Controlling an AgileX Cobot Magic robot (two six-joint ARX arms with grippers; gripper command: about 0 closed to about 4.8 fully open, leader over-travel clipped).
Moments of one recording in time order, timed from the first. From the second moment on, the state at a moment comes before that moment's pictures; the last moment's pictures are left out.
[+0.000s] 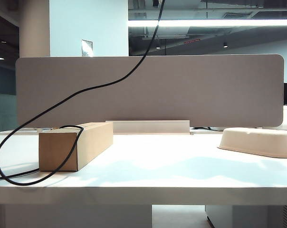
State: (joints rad) left arm -0.63 1.66 1.45 0.00 1.20 -0.08; right arm 0.07 1.13 0.79 0.93 -0.84 1.20
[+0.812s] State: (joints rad) left arm -0.61 1.66 1.45 -0.02 1.21 -0.08; right arm 0.07 1.15 0.79 0.88 -0.85 1.15
